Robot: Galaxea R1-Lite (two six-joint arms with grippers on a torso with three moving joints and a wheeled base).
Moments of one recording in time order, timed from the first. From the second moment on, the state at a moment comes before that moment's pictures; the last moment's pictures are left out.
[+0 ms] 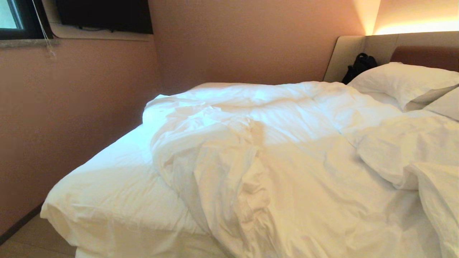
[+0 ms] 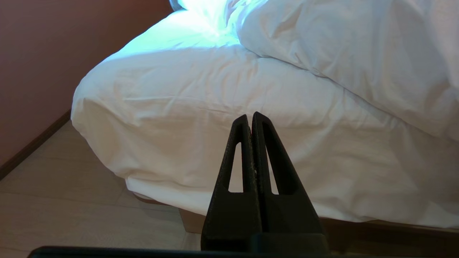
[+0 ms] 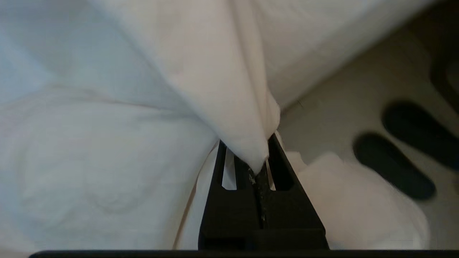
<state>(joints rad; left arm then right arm) 0.01 0.00 0.00 0.02 -0.01 0.00 -1.32 1.83 -1.88 1.15 0.51 -0.34</state>
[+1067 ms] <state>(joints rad) 0.01 0.00 0.00 0.02 -0.01 0.00 -1.31 1.86 -1.87 1.25 0.45 -0.45</state>
